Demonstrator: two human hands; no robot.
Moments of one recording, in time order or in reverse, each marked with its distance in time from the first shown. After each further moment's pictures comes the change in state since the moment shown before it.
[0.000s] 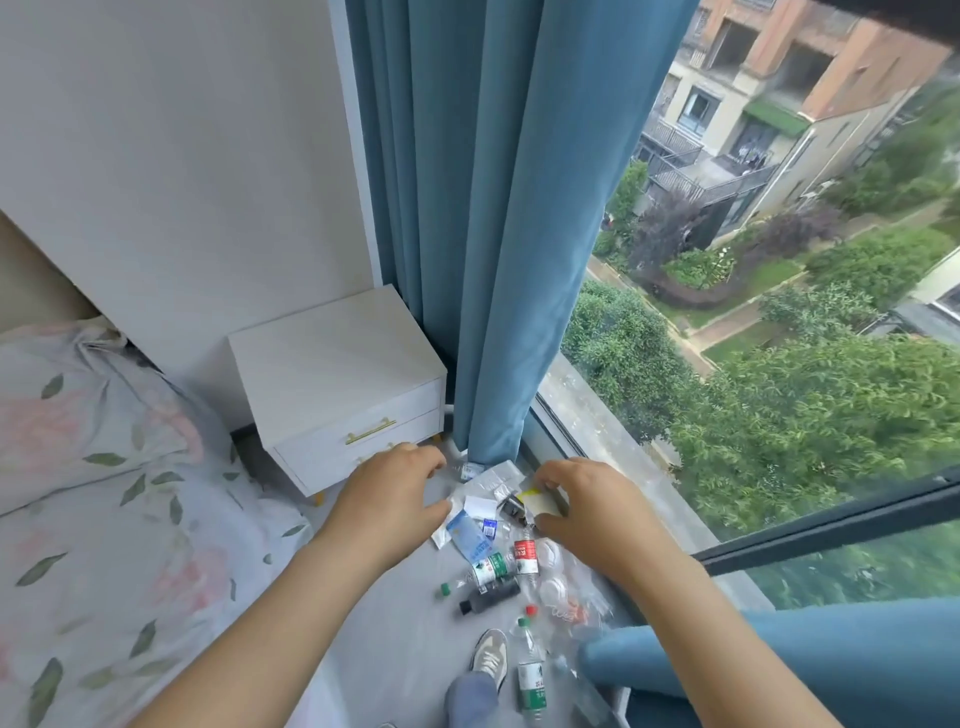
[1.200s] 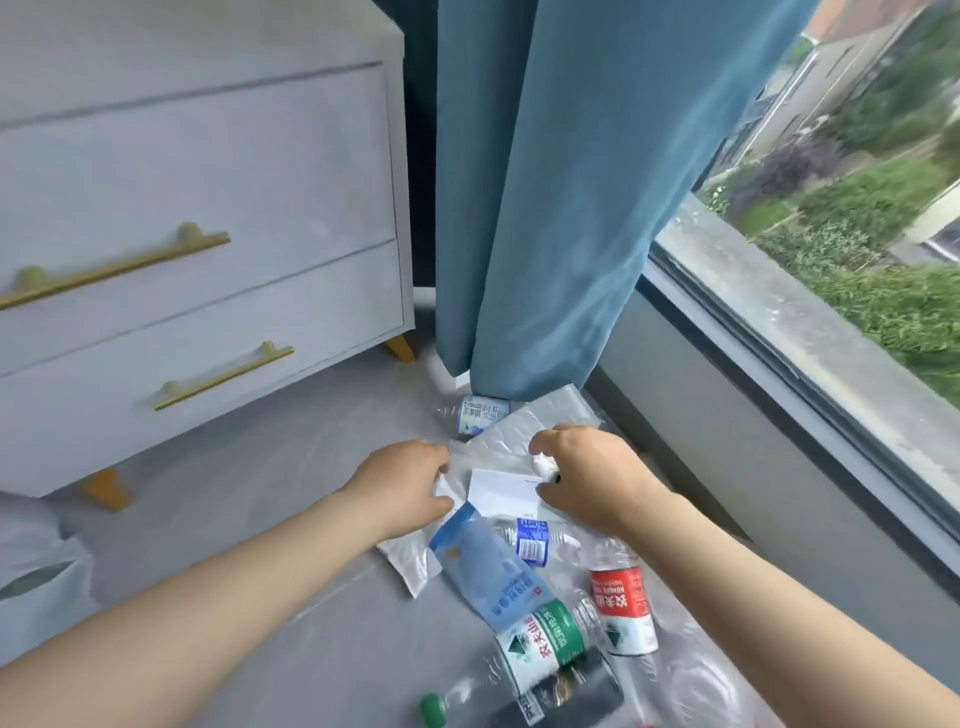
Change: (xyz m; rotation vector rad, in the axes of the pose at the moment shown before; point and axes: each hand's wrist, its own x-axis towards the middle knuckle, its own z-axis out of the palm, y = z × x) left_hand 0.420 -0.297 0.586 0.143 -0.291 0.100; right_hand 0.423 0.241 0.563 -0.179 -0.156 -0.013
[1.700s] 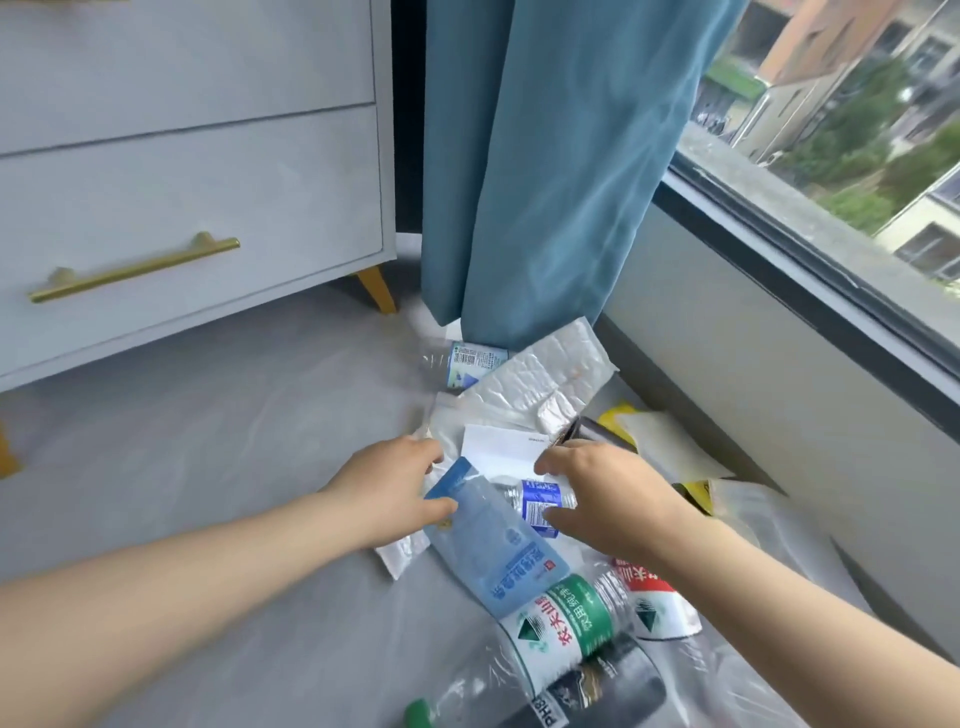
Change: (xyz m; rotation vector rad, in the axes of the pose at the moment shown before) left_hand 0.026 -0.030 0.117 -0.073 0.085 0.064; right_hand -0.004 0.013 0.124 -0.010 0.074 -0.020
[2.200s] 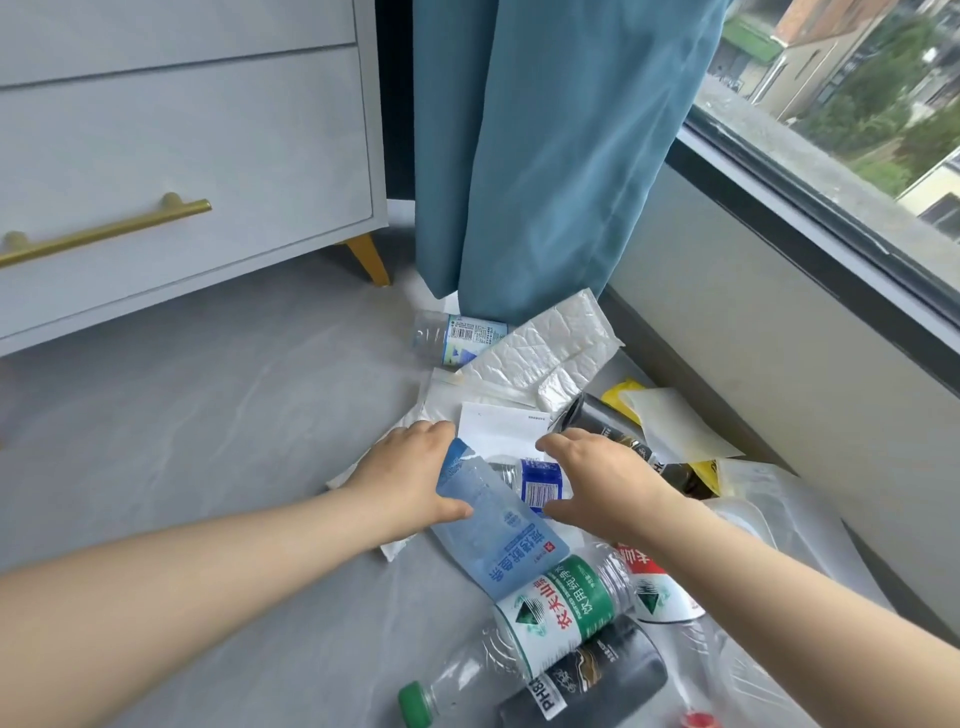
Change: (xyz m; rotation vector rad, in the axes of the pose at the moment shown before) left_hand 0.018 0.007 0.030 0.053 0.017 -0.012; right_hand 0.019 0.019 0.038 -0.013 -0.083 0.021
